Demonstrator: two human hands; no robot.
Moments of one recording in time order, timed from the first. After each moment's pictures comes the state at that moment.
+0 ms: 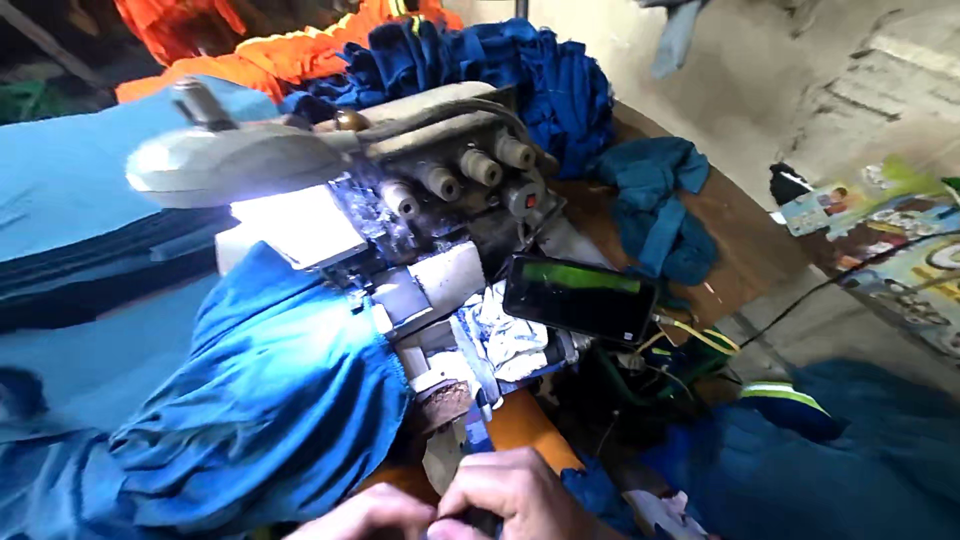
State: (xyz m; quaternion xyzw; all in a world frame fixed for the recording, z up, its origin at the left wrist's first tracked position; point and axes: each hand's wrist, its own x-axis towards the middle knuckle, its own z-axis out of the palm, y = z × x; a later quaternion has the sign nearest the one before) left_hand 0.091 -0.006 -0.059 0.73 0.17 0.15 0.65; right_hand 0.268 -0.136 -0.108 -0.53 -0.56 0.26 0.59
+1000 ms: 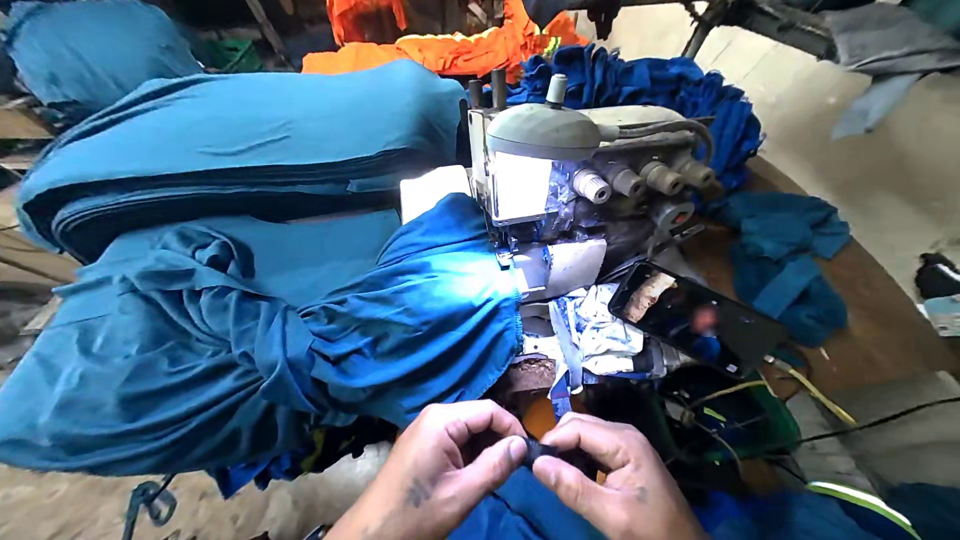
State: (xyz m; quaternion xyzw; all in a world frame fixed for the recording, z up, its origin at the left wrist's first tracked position) left_hand 0.091 -0.001 -0.074 0.75 0.16 0.19 0.62; right_hand 0.269 -0.142 -0.093 -0.54 -0.52 0.34 0.57
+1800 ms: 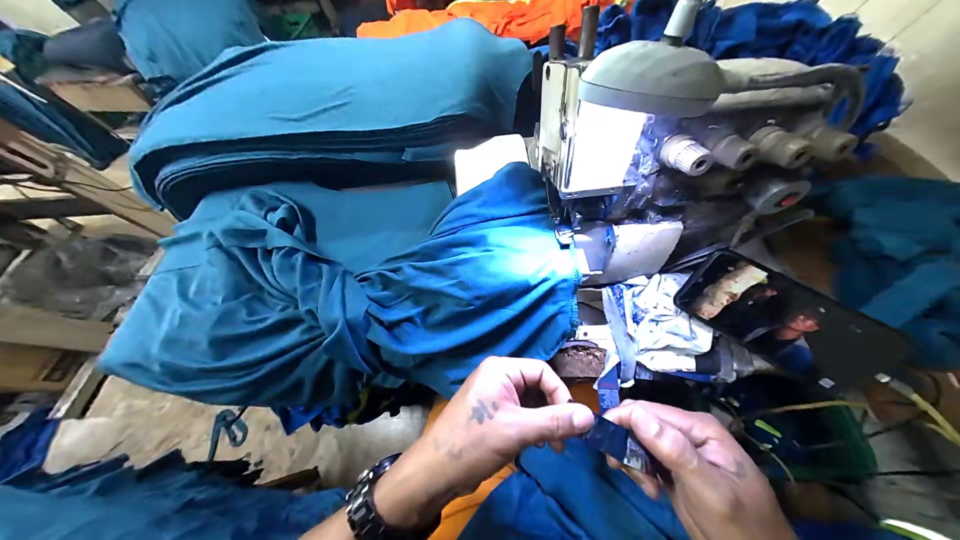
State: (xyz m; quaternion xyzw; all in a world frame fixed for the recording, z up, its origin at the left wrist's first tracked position) left_hand 0.104 0.006 -0.069 0.57 0.23 0.14 0.77; right_hand 0.283 -0.141 -0.093 -0.50 -0.43 0.46 0.60
